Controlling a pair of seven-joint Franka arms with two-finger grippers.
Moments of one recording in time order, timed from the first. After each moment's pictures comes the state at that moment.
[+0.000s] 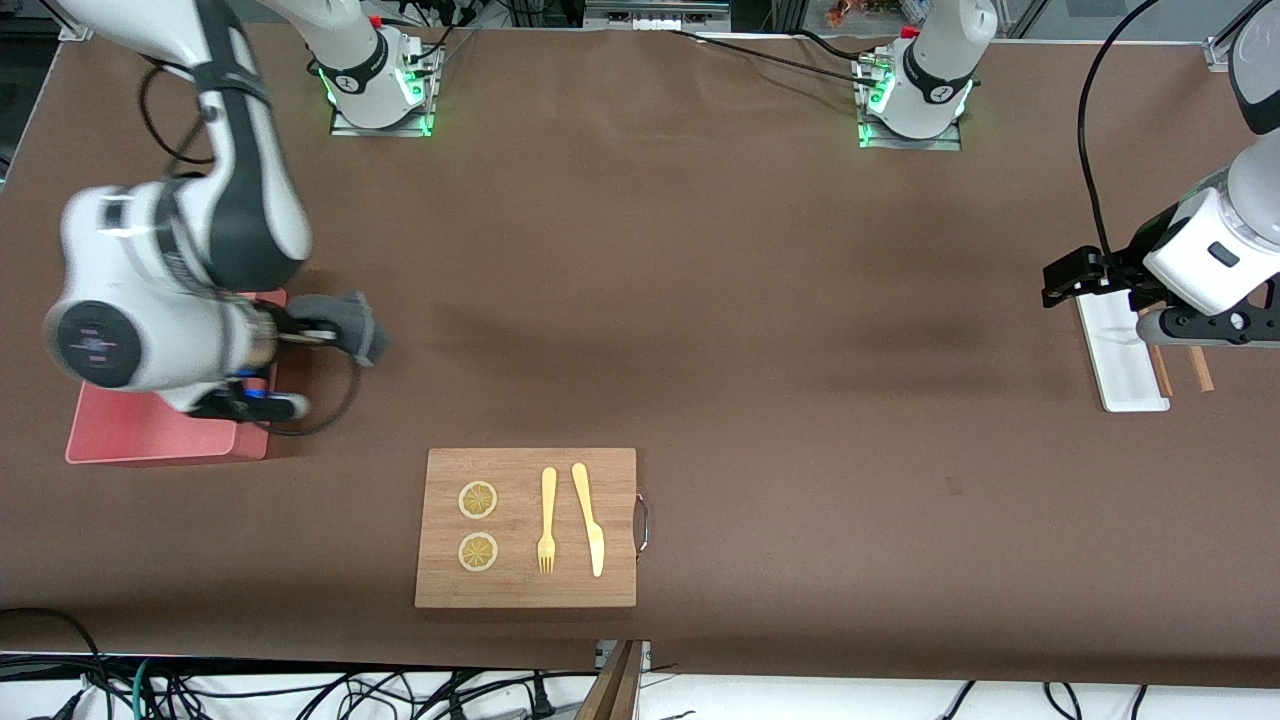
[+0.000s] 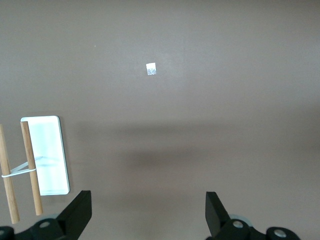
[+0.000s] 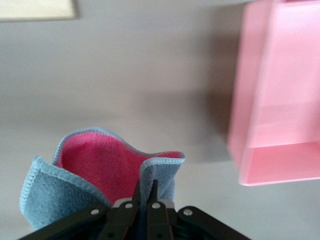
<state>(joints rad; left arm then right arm) -0.05 0.15 0.00 -1.49 0.00 1.57 -0.05 0.33 0.46 -0.31 -1.42 0.08 1.46 0.01</state>
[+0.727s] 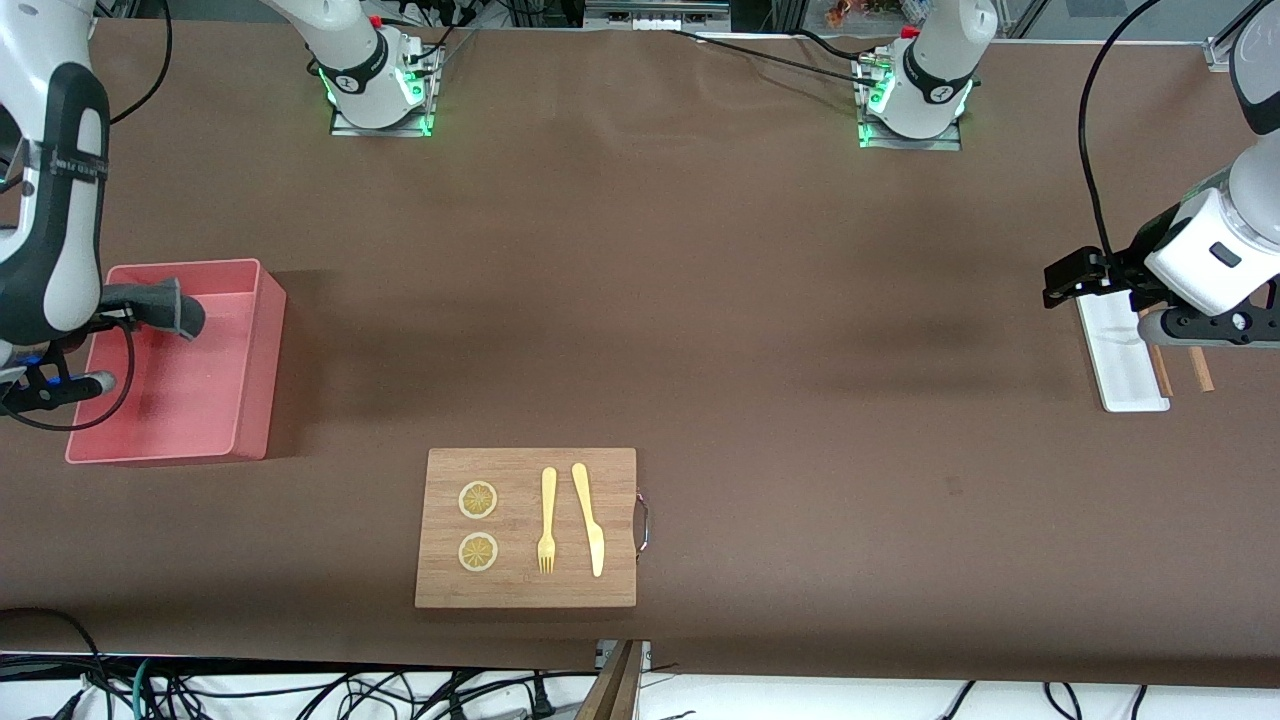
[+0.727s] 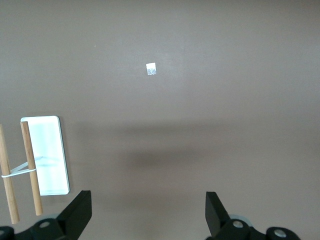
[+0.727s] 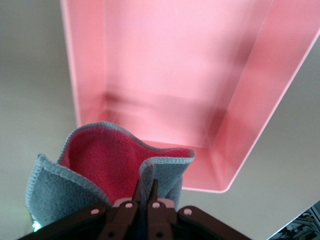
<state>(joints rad) -0.05 0.16 0.00 -1.49 0.00 1.57 -0.05 0.19 0.58 -0.55 -1.46 0.03 1.55 -0.57</state>
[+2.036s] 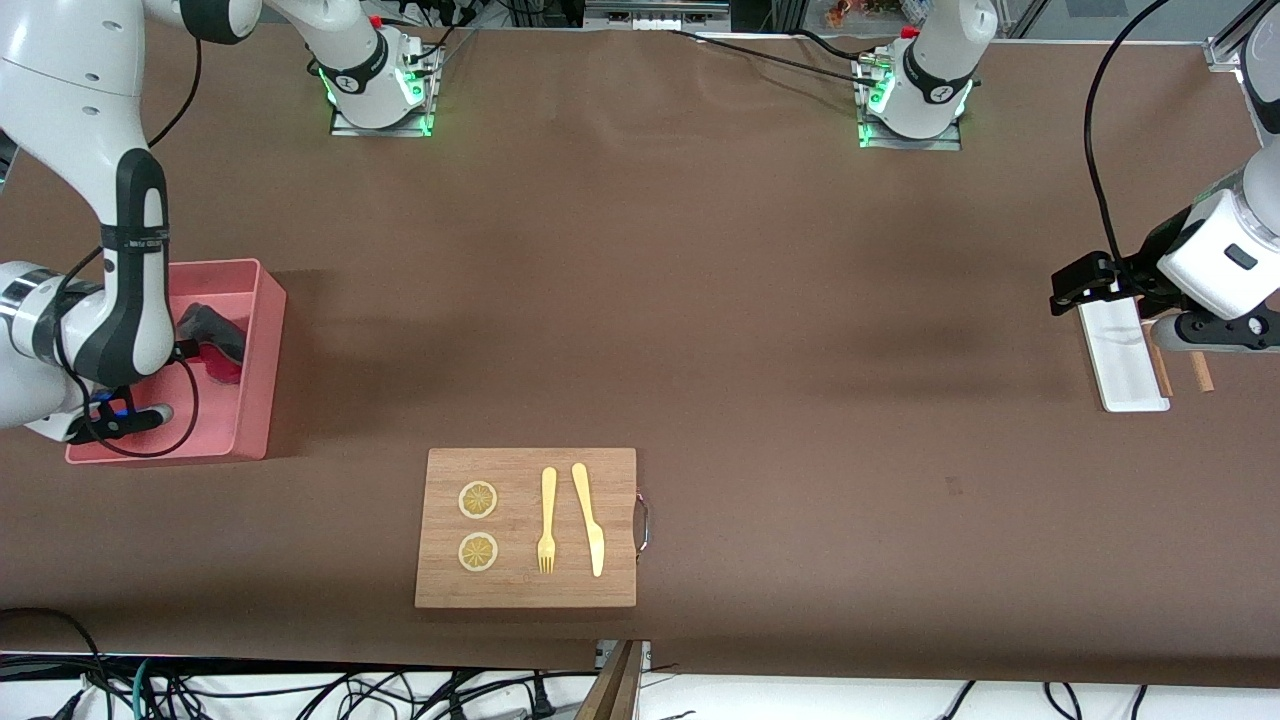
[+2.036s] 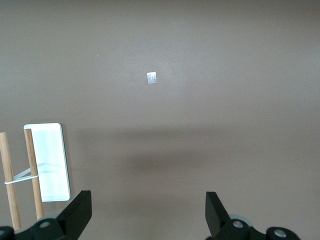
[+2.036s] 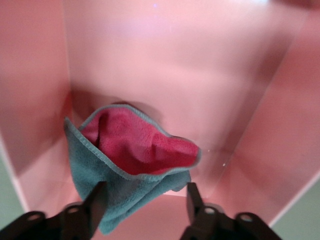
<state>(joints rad) -0.05 0.18 0.00 -1.44 0.00 1.57 -0.05 0.19 0.70 -0.54 -1.50 0.09 1.74 -0.58</state>
